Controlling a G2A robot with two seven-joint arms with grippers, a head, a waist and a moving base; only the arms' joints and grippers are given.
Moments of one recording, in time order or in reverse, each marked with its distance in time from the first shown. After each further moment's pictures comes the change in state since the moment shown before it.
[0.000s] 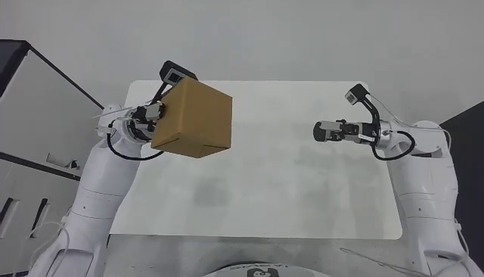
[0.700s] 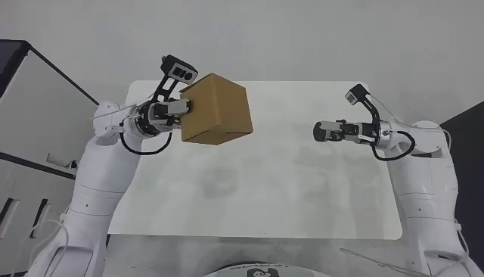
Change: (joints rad) left arm -0.009 0.003 -0.025 -0.005 0.229 -0.102 0.116; right arm 0.000 0.000 0.000 0.000 0.000 0.000 0.000
